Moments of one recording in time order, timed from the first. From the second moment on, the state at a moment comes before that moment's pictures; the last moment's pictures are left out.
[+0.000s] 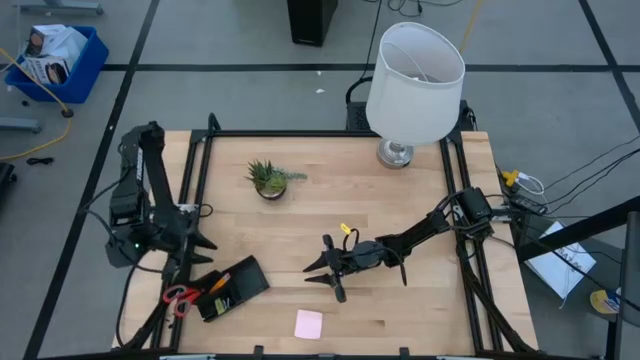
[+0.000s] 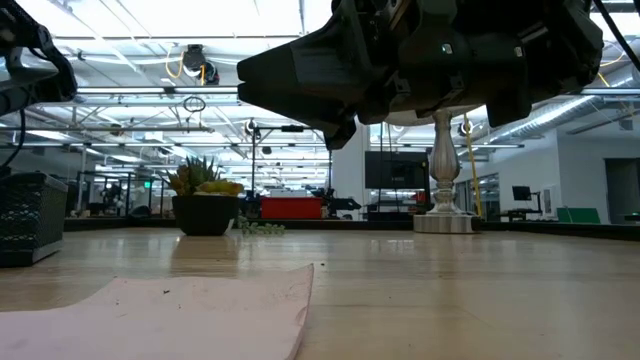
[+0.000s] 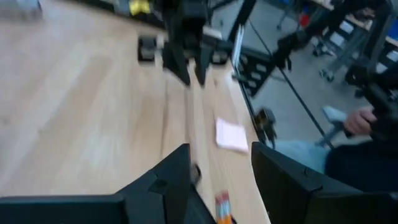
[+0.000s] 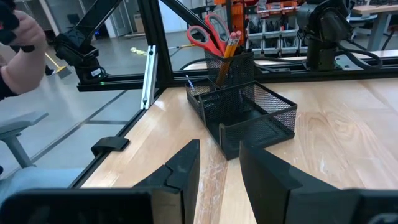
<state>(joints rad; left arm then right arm) -1.36 0.55 0.60 -0.76 -0.96 -1.05 0.32 2.02 0.89 1.01 0.06 0.17</state>
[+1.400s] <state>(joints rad) -0.96 1.08 0.60 0.04 -0.86 -0.48 0.44 2.02 1.03 0.31 -0.13 1.28</state>
